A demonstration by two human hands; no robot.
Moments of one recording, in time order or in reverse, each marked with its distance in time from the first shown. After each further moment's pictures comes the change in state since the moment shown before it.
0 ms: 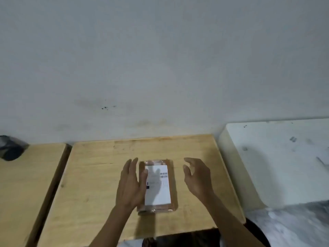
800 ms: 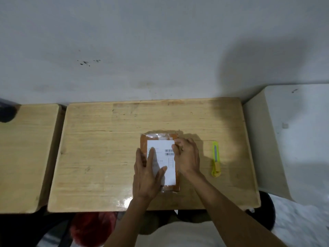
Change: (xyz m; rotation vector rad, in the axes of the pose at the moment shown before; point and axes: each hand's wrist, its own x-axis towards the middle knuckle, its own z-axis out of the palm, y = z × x) left_hand 0.000 -0.040 0.100 0.147 -0.213 -0.239; right_hand 0.029 0.034 0.107 0.013 -0.314 0.256
